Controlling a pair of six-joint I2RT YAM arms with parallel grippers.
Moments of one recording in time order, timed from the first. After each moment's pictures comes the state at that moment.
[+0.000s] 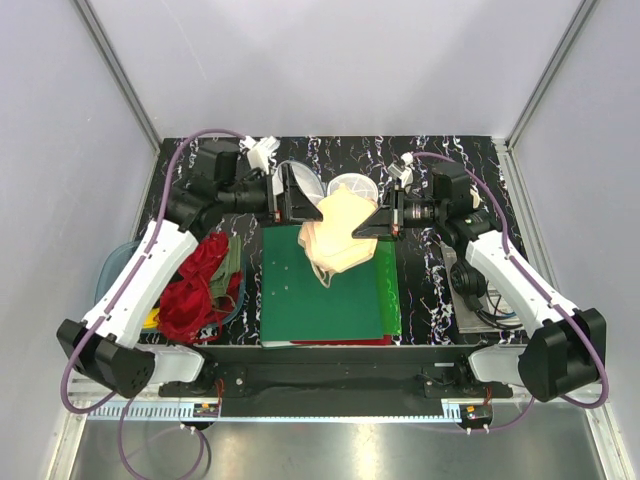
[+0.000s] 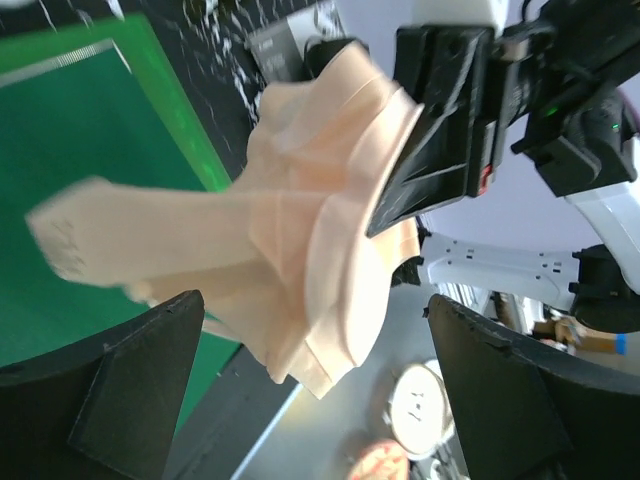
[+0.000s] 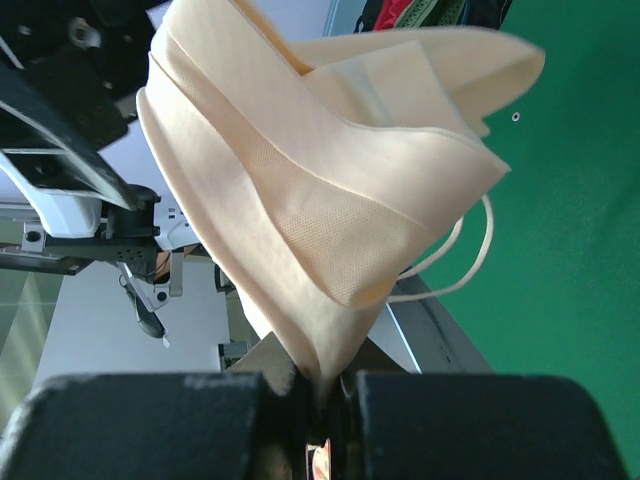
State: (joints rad) left arm -0.42 1.29 1.42 -0.69 0.71 -0.60; right arm 0.34 1.29 1.05 -0.20 -1.04 0.82
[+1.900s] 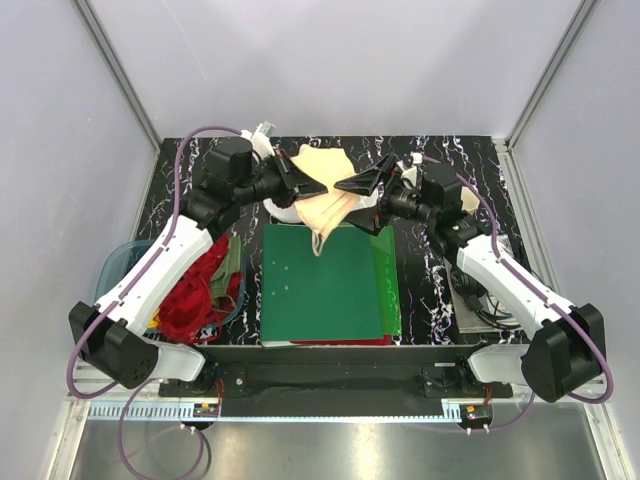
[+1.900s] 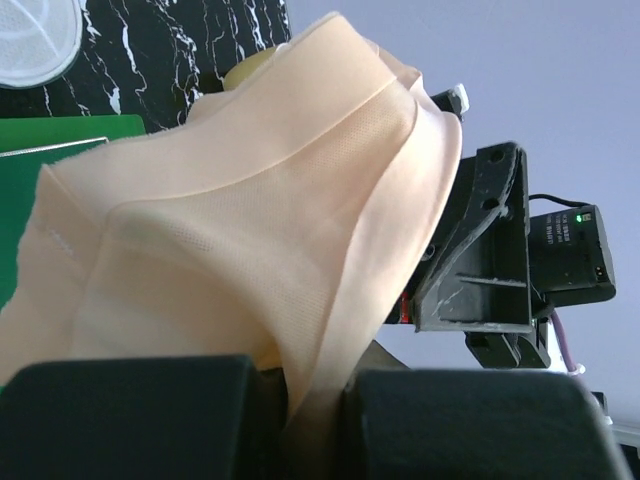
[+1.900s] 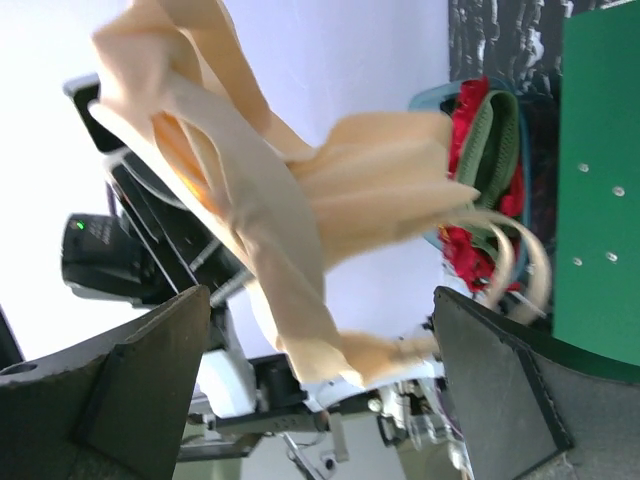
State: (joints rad) left arm -0.47 1.35 1.35 -0.35 0.47 -0.97; right arm 0.44 1.29 1.03 0.07 -0.63 1.47
